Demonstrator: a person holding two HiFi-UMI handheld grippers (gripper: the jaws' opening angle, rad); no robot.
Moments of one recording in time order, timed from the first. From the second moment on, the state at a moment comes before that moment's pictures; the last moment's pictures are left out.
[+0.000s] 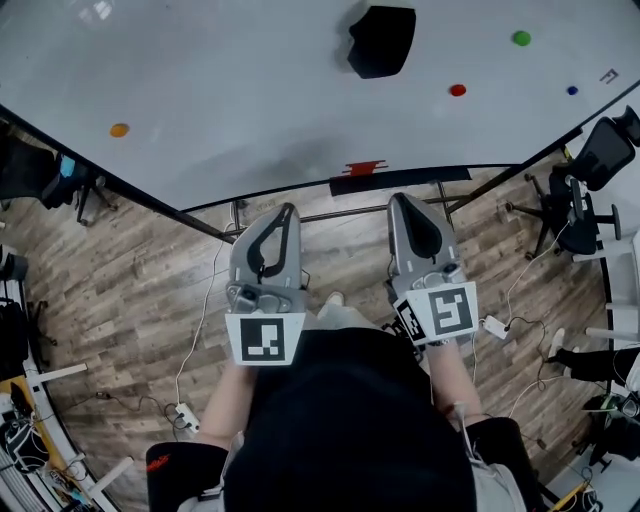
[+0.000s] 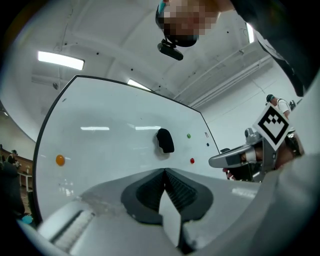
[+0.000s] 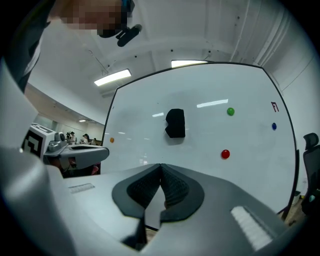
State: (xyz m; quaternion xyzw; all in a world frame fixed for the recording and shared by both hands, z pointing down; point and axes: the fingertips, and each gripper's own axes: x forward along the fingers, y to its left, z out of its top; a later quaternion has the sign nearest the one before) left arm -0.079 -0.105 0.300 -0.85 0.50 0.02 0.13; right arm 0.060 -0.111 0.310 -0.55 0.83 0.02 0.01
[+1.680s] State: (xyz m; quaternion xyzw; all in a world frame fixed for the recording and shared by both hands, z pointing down) left arm -0.081 -0.211 0.260 -0.90 0.41 0.04 0.16; right arm 0.046 -0.243 0.187 -0.59 0.80 0.04 0.03
